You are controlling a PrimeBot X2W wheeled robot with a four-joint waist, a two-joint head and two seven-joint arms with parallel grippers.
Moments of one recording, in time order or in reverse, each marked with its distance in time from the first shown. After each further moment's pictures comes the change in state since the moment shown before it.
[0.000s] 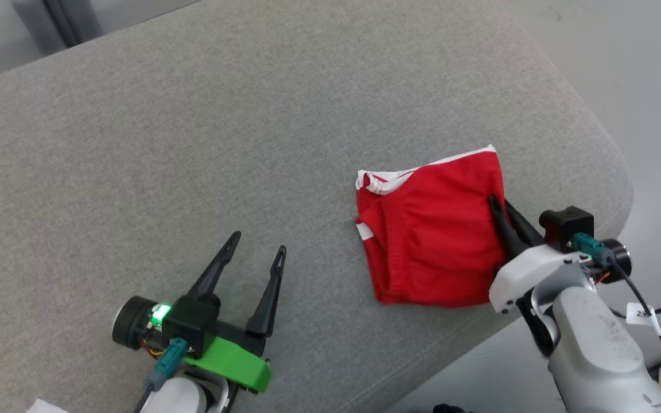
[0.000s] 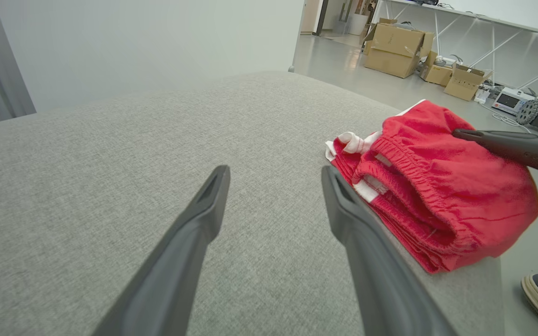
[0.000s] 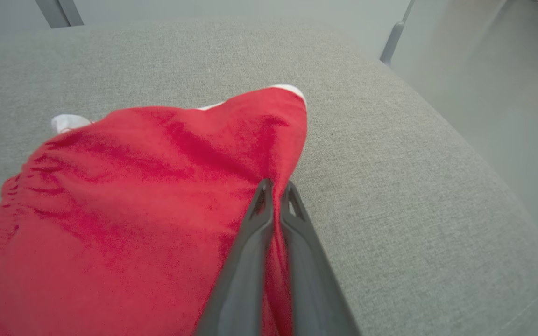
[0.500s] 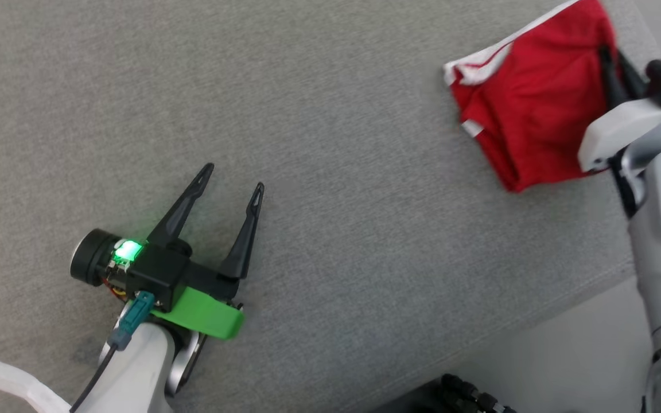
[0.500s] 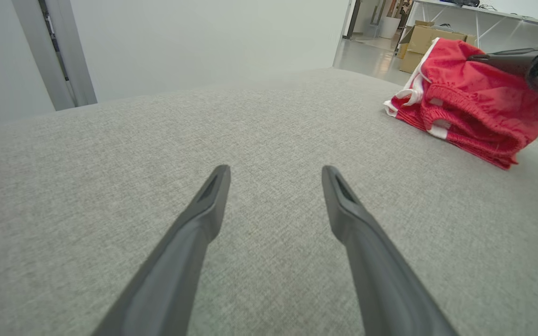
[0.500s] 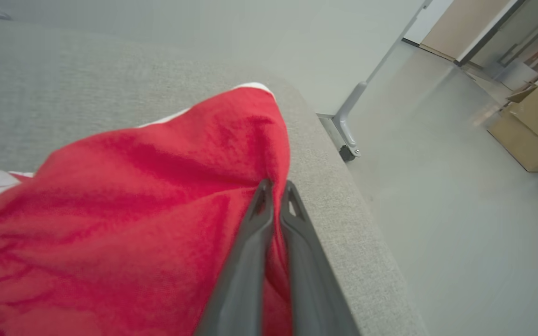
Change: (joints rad) left arm -0.151 0.110 -0.011 -0.069 -0.008 0.000 0.000; right arm -0.393 -0.093 -0.280 0.137 -0.307 0.000 0.026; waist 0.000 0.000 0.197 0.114
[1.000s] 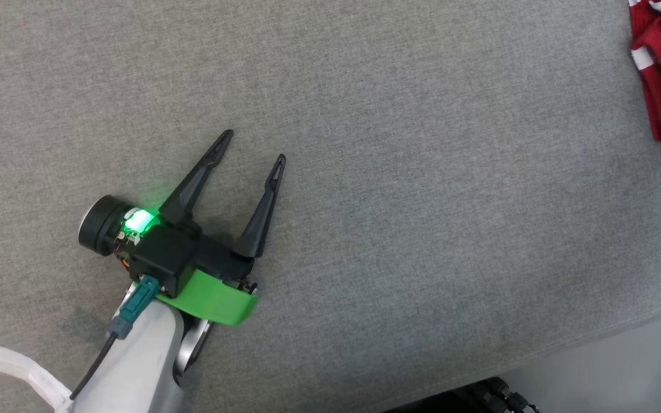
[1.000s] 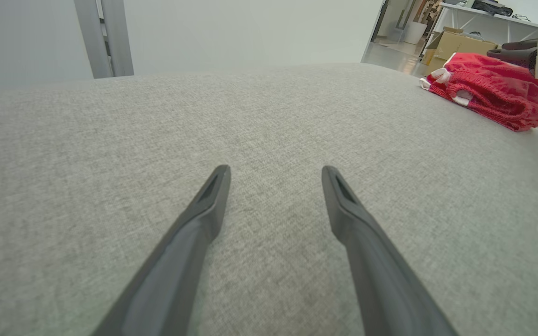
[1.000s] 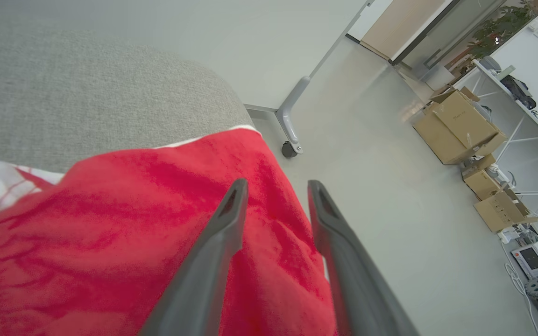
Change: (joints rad) left arm -0.070 -0.010 -0.023 -0.031 -0.007 -0.003 -0.006; right arm -0.098 -0.109 -0.418 -0.089 -0.279 0.000 0.074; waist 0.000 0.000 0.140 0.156
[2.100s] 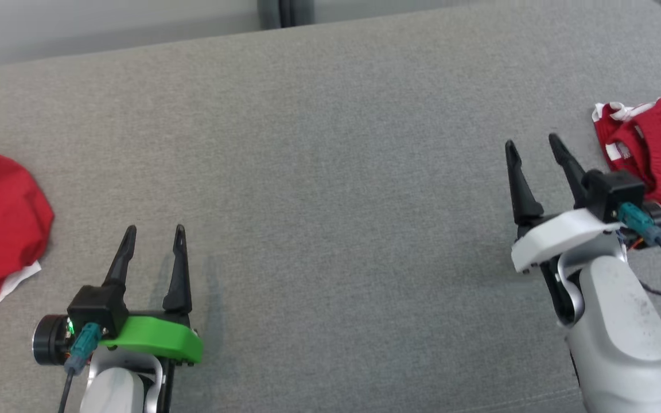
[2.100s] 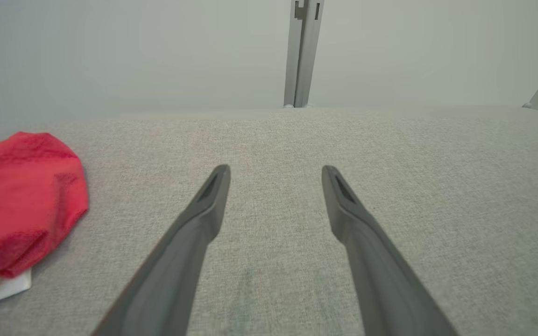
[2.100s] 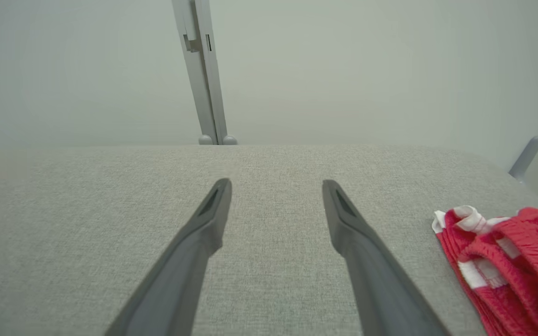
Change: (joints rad) left arm 0.195 -0.157 0.358 0.196 0.026 0.000 0.005; right arm 0.458 0.203 0.589 -0.235 0.555 0.000 -0.098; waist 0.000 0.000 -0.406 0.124
